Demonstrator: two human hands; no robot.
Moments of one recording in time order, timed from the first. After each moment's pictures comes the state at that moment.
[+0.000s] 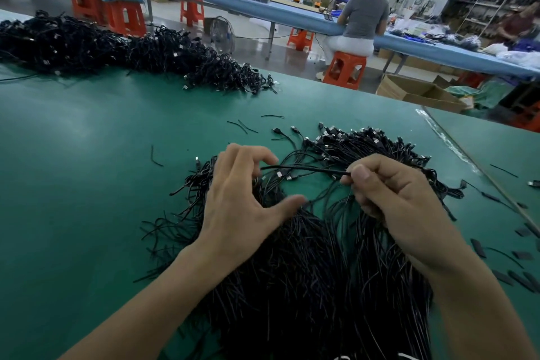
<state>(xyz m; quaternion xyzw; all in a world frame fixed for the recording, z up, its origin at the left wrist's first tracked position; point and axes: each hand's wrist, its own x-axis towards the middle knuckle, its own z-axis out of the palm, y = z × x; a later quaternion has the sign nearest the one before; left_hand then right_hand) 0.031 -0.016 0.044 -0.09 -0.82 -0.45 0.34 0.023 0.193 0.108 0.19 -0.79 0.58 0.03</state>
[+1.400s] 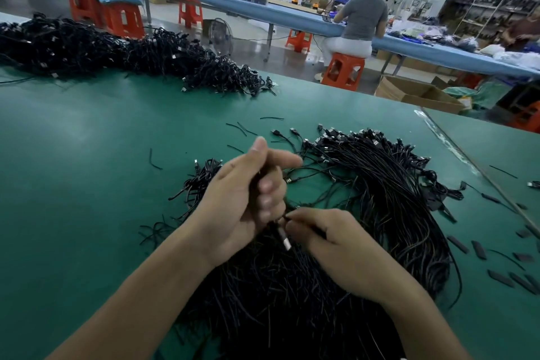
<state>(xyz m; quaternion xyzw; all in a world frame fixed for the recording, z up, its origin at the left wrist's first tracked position) 0.028 -0.023 0.073 -0.15 -0.43 -0.89 -0.09 0.032 0.160 0.067 0.24 -0.88 0.40 -0.10</state>
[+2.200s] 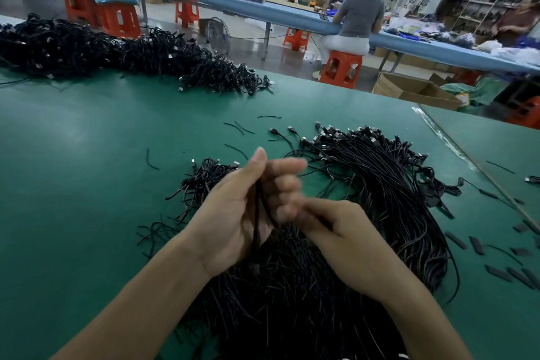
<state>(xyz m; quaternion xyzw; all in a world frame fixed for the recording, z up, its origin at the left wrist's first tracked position) 0.034 -0.016 0.069 -0.13 -0.35 -0.91 -0.16 0.037 0.159 0.077 0.25 -0.87 0.42 -0.02</state>
